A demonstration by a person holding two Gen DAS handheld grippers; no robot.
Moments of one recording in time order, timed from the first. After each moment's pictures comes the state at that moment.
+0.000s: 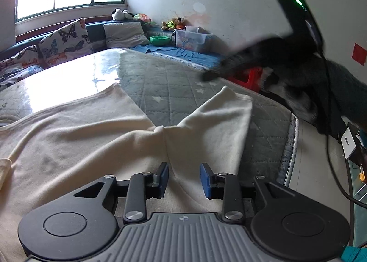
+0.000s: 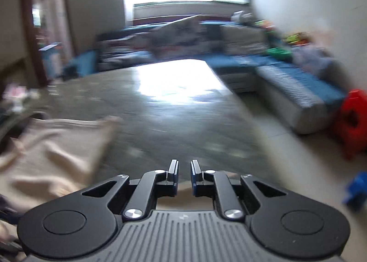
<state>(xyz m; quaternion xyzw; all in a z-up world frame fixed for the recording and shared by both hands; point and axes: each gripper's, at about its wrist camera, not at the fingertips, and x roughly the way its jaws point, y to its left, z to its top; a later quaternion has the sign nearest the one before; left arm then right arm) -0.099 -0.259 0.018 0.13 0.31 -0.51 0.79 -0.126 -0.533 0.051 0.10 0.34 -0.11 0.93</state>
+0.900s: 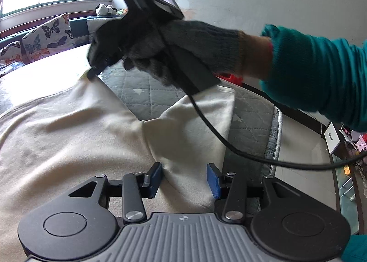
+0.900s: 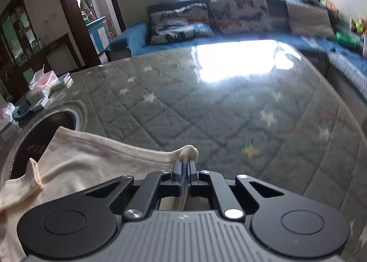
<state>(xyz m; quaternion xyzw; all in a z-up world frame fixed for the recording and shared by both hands) -0.103 -0.258 0.013 0.12 0.32 -0.55 0.76 0.044 -0.498 0.019 0.09 0.39 0.00 0.92</state>
